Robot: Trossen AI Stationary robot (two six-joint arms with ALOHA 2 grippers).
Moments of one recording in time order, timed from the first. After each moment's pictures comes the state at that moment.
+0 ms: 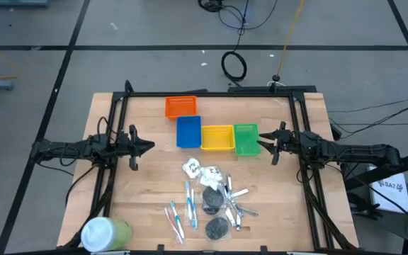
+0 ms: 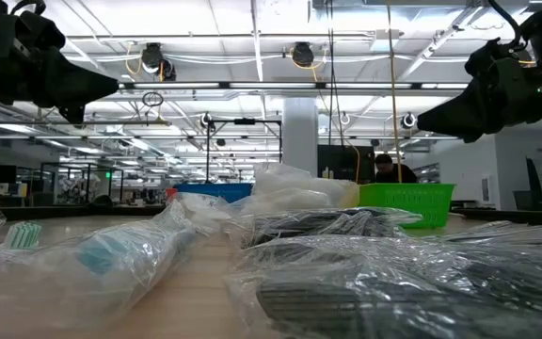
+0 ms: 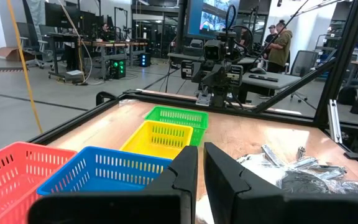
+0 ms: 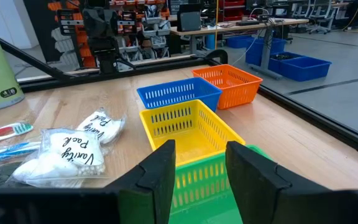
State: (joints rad) left arm -0.05 0.04 0.02 0.06 -0.18 -0.08; right arm -0.14 0.27 0.02 0.13 0.15 0.09
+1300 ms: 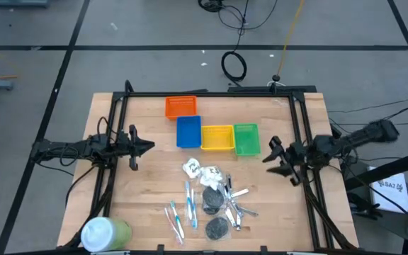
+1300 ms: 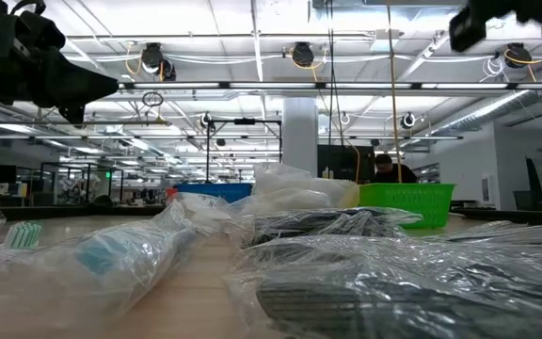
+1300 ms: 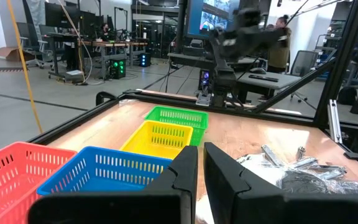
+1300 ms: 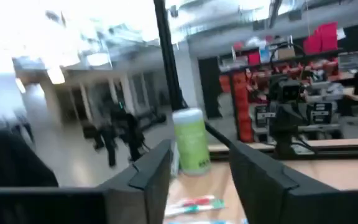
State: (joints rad) left arm -0.05 0.04 0.02 0.06 -0.18 -0.08; right arm 0.34 0.54 0.23 0.52 -0.01 0.16
